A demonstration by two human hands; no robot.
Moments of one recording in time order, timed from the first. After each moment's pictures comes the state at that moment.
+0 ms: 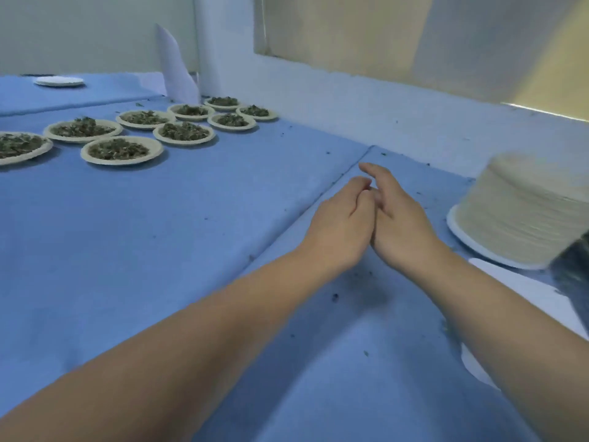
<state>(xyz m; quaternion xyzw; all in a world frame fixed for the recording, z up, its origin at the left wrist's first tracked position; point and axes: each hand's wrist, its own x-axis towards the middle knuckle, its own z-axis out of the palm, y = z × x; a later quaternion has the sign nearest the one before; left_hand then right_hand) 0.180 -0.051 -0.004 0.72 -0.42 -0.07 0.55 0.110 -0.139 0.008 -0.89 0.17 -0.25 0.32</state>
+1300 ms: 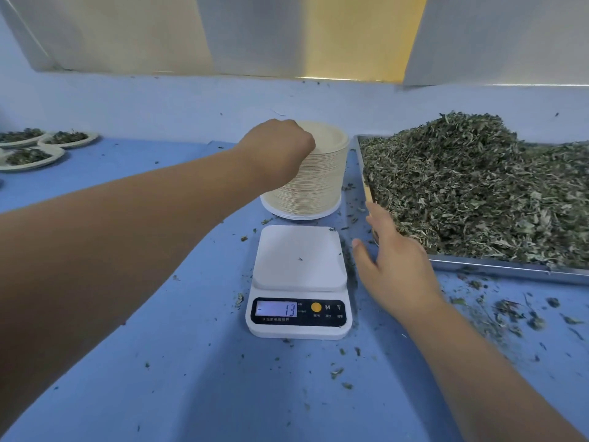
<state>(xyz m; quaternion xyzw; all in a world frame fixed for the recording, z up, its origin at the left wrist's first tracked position) 0.074 -0.263 0.086 0.69 -0.68 0.25 -0.03 -0.161 -0.262 -0.038 -0.84 0.40 -0.33 0.14</state>
